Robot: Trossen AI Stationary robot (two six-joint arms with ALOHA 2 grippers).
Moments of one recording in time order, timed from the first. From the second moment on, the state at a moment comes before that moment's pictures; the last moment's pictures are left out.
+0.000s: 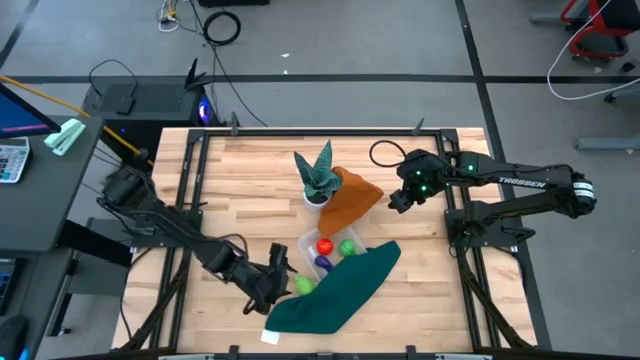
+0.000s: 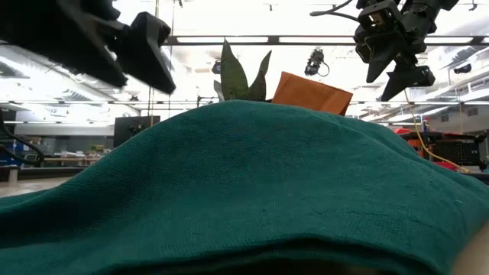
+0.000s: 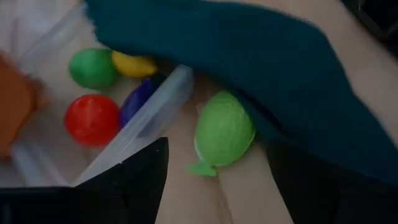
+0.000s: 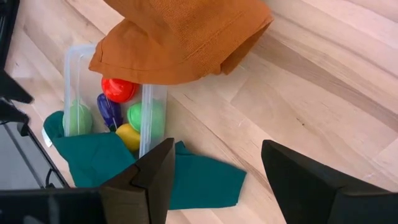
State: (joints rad) left arm -0.59 1.58 0.89 -0.10 -0.38 -0.08; right arm -0.24 0.99 0.87 -0.87 -0.20 0.80
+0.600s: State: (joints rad) left arm -0.58 1.76 0.99 -0.20 -0.36 0.22; right arm -0.24 0.99 0.87 -0.88 -0.20 0.81
